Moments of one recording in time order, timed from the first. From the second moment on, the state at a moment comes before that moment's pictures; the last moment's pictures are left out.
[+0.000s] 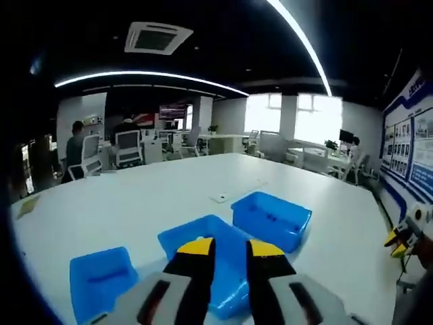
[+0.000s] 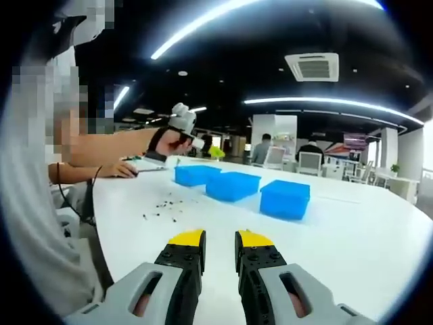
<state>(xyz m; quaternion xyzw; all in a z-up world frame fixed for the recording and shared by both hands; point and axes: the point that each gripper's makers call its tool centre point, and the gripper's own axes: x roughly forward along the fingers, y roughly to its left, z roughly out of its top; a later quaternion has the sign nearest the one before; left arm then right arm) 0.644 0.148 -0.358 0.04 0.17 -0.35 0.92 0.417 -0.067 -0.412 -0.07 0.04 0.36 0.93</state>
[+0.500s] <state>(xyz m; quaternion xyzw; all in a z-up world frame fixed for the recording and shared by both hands) 0.558 0.131 -0.423 0.25 0.31 -0.50 0.77 0.420 -0.061 -0.416 -0.07 0.04 0.37 0.93</state>
